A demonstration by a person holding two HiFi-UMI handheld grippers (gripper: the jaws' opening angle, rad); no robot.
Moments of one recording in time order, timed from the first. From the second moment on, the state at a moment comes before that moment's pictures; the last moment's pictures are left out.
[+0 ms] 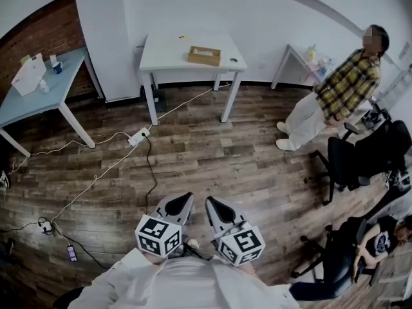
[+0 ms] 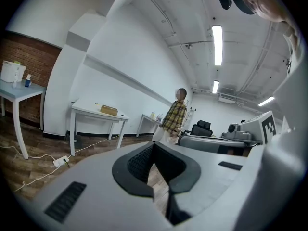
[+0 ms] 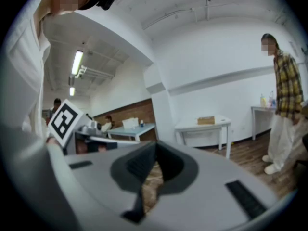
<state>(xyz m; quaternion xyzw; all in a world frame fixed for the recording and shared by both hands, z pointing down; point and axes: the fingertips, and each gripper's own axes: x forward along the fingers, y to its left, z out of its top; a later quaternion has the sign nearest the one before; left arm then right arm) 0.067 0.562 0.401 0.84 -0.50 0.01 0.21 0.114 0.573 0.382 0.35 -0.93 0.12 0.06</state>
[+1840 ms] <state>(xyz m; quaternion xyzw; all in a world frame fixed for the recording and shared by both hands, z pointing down) 0.010 0.218 0.404 0.85 -0.49 0.02 0.18 0.056 0.225 0.375 0.37 -0.92 0.09 0.06</state>
